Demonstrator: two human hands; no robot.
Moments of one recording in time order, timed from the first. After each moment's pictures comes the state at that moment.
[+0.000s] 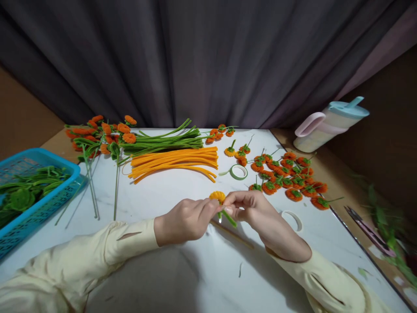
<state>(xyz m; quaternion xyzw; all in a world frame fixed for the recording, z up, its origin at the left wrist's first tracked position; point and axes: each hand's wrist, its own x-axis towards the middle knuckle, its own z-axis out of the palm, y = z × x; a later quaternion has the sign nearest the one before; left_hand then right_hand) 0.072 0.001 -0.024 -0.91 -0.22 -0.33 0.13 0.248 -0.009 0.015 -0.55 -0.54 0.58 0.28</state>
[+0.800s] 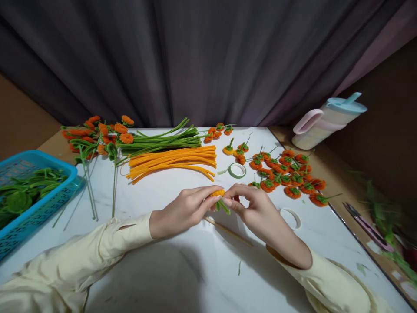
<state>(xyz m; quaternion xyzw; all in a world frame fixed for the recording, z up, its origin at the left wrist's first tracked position) 0.074 0.011 -0.019 -0.84 -0.31 -0.35 -0.29 0.255 -0.006 0.006 -0.51 -0.74 0.32 0.30</state>
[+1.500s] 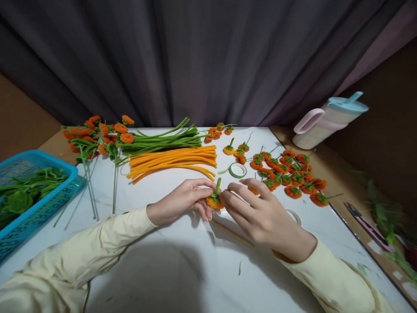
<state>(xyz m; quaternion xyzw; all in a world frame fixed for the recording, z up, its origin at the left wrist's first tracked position) 0.077 0.025 -0.008 -0.48 -0.36 -0.23 -0.77 0.266 -0.006 0.013 -0.22 -0.92 -0.24 0.21</state>
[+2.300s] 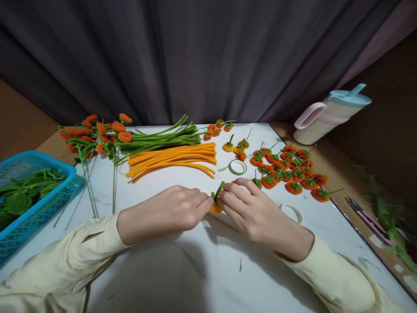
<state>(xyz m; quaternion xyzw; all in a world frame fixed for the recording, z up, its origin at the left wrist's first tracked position) 0.051 0.011 0.028 -0.98 -0.14 -0.04 0.10 0.262 -0.005 0.005 -0.22 -0.94 -0.16 0.19</state>
